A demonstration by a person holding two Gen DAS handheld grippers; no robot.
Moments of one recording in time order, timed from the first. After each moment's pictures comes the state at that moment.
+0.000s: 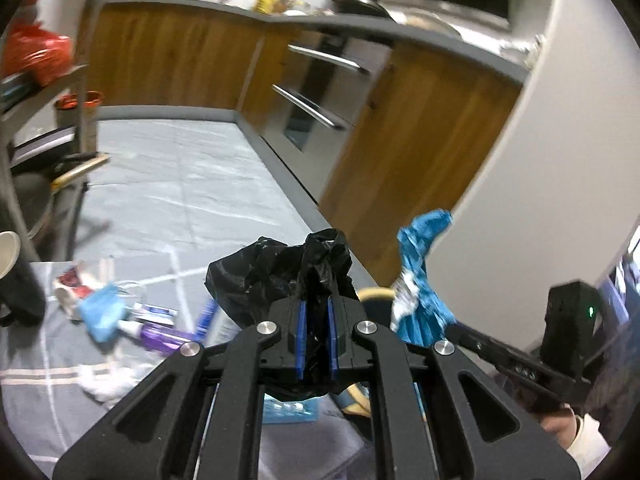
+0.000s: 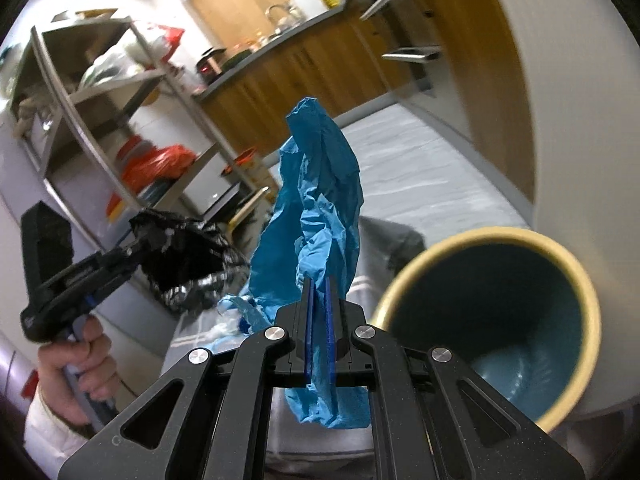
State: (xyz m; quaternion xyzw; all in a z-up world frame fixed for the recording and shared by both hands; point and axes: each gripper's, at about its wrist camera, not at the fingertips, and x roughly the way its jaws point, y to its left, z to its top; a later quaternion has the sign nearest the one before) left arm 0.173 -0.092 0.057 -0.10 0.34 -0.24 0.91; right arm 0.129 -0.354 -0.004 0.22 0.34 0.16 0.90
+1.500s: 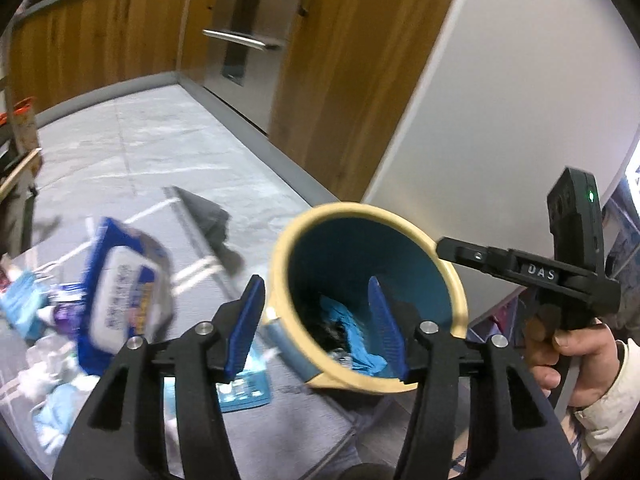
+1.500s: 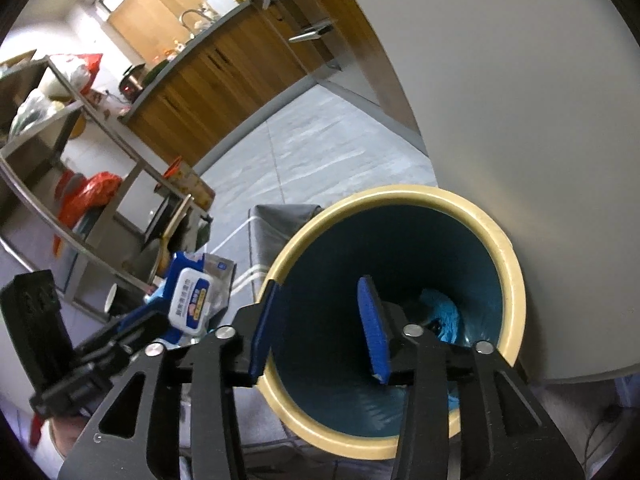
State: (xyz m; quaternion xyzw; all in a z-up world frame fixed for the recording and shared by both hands) left arm 0.183 -0.176 -0.025 -0.01 0.39 -0.30 0.87; right arm 0.138 -0.419 -0.057 0.27 0.39 0.07 0.88
